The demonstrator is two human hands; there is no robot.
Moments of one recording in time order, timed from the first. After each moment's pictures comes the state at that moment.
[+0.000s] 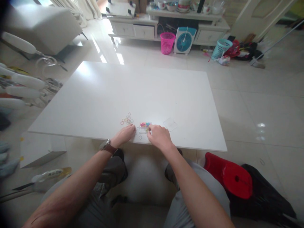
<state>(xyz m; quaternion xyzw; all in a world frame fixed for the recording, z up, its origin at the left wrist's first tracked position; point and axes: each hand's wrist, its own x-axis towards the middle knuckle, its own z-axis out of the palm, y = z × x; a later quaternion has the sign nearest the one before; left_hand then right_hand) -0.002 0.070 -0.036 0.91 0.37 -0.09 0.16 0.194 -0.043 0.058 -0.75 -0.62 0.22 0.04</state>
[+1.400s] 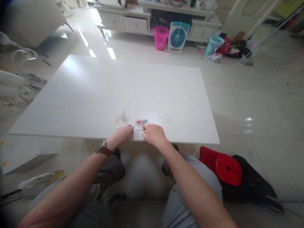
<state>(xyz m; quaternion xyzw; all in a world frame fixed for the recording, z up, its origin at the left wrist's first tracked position) -0.001 0.054 -0.025 0.92 0.33 -0.10 0.18 0.184 -0.043 0.051 -0.74 -0.64 0.23 0.00</state>
